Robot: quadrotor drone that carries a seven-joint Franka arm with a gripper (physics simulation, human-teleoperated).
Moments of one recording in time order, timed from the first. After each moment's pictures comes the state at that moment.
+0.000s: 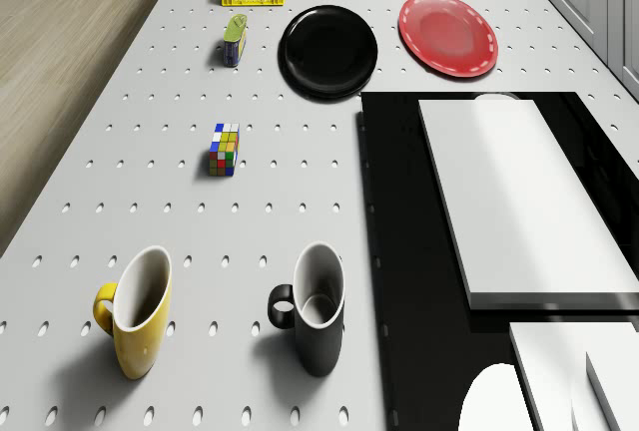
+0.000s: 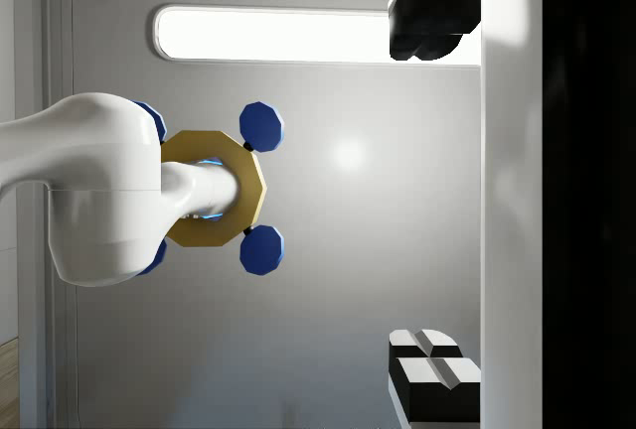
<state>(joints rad) -0.01 -0.71 0.01 -2.05 0.00 1.38 0.78</state>
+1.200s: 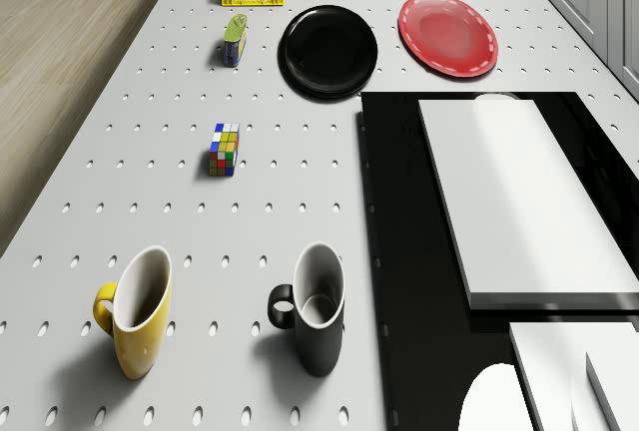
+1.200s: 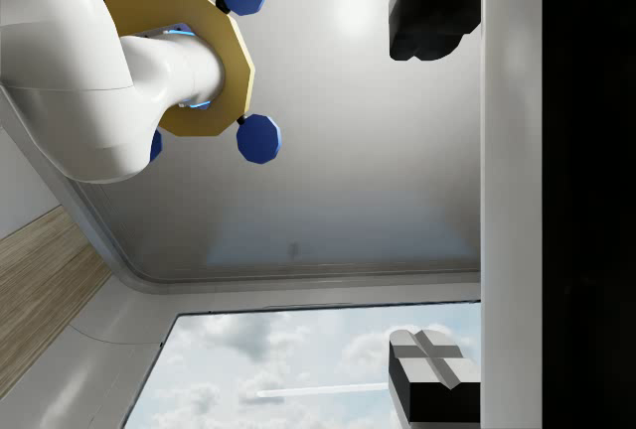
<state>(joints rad) -0.11 -0.74 0.33 -2.15 -0.47 1.41 0.85</state>
